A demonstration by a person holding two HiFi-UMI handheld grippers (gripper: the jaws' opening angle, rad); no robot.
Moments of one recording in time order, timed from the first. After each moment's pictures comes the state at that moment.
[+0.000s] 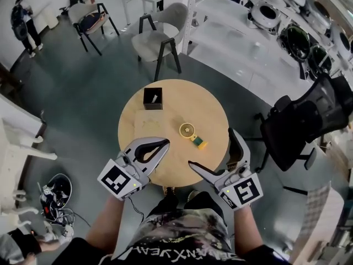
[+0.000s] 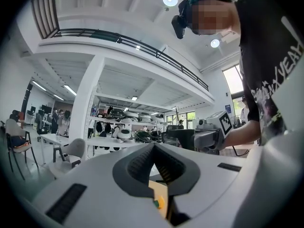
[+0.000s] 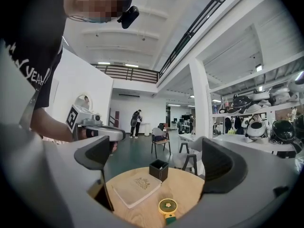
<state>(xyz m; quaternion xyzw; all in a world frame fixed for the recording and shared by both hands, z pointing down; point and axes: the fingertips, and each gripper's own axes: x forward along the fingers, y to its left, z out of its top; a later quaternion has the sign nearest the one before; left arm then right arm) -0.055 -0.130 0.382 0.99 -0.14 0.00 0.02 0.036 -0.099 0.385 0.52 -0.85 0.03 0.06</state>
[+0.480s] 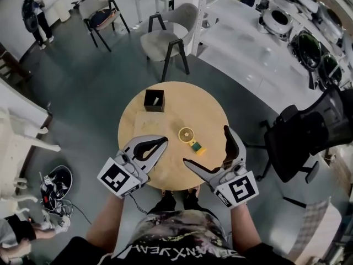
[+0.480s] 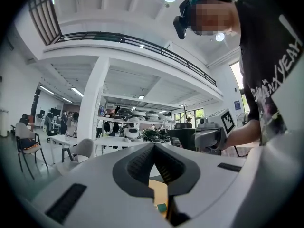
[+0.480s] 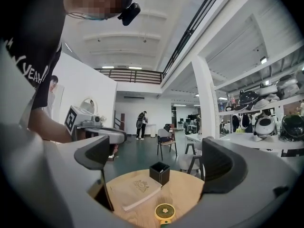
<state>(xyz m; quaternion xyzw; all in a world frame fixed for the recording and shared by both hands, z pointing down) -0.029 -0.153 0.383 0.98 -0.19 0.01 0.01 0.055 -0.131 0.385 0.48 -0.87 0.04 0.05</state>
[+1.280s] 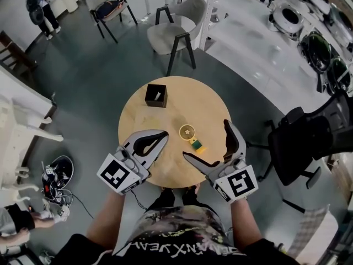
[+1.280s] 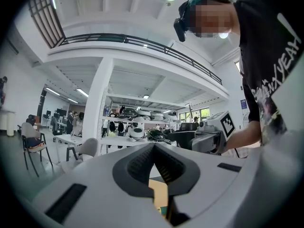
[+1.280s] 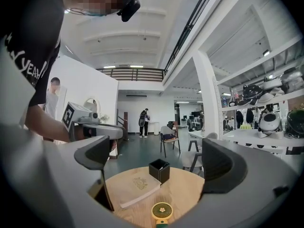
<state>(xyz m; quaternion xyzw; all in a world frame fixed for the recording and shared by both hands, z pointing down) -0.016 -0.166 0.389 0.97 -0.23 0.02 0.02 0.069 -0.154 0.402 0.46 -0.88 0.05 0.06</state>
